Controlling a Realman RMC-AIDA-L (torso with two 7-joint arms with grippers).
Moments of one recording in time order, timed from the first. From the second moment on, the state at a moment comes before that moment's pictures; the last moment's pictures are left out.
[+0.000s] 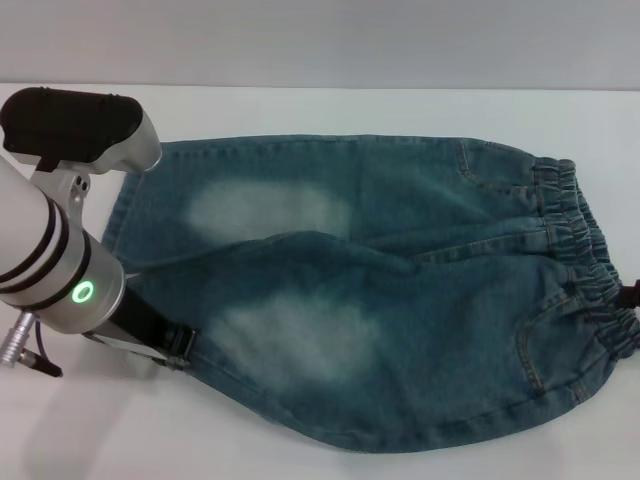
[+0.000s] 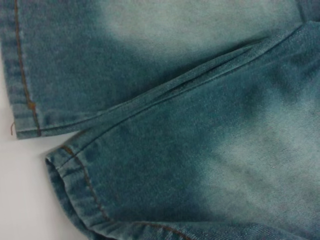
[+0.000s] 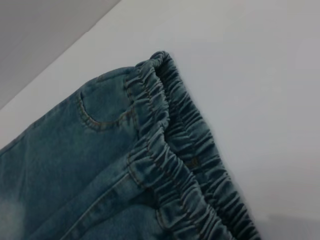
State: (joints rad) left arm -0.43 -2.06 1.65 1.62 -0.48 -1.67 -0.11; right arm 0.05 2.08 -1.08 -1.38 0.90 1.29 -0.18
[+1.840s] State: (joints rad) left arm -0.42 -2.06 1.68 1.67 -0.48 -1.67 -0.10; right arm 0.06 2.07 -1.11 -1.36 1.03 1.32 -0.33
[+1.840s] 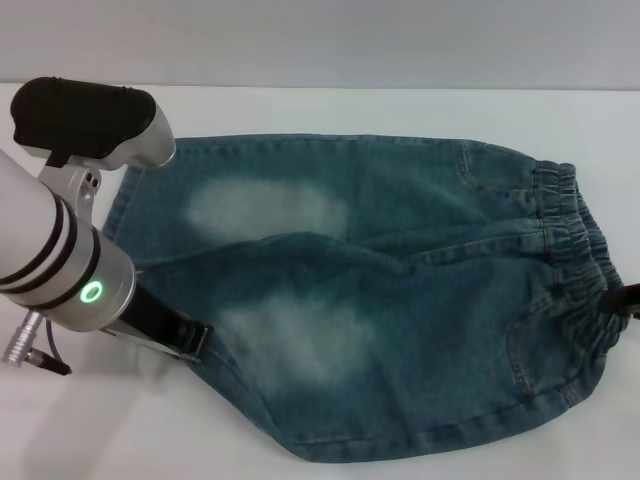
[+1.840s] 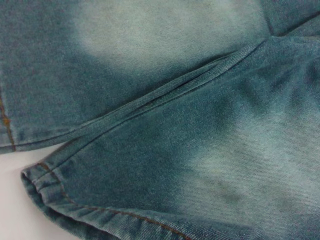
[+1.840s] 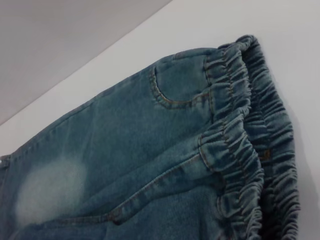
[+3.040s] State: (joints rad) left arm -0.33 -2.06 1.53 1.74 -0.50 -1.48 -0.05; right arm 0.09 2.08 -1.05 -1.26 1.28 1.16 -0.58
